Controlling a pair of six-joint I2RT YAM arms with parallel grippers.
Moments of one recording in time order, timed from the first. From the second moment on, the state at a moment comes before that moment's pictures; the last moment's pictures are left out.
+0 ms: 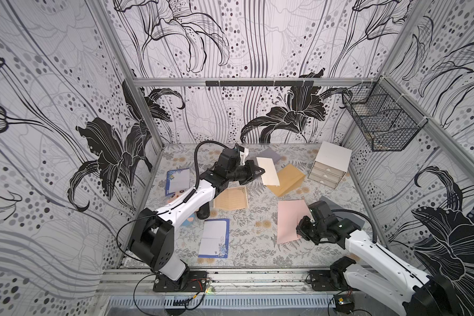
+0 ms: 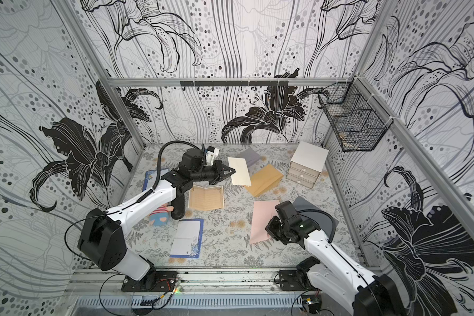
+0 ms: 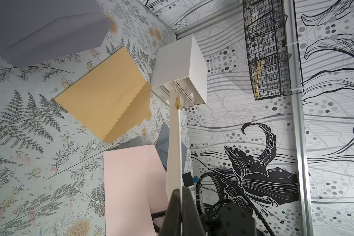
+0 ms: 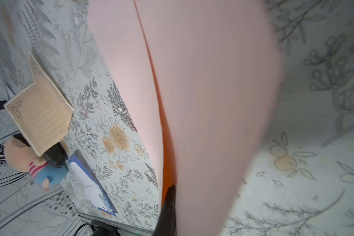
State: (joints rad) left arm -0.51 1.57 1.24 -0.10 0.52 -1.02; right arm 0.49 0.90 0.47 -0.60 -0.22 1.15
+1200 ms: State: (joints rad) left arm -0.51 1.54 1.24 -0.11 0.49 -0.97; right arm 0.49 1.06 0.62 -0.91 -0.07 1.19
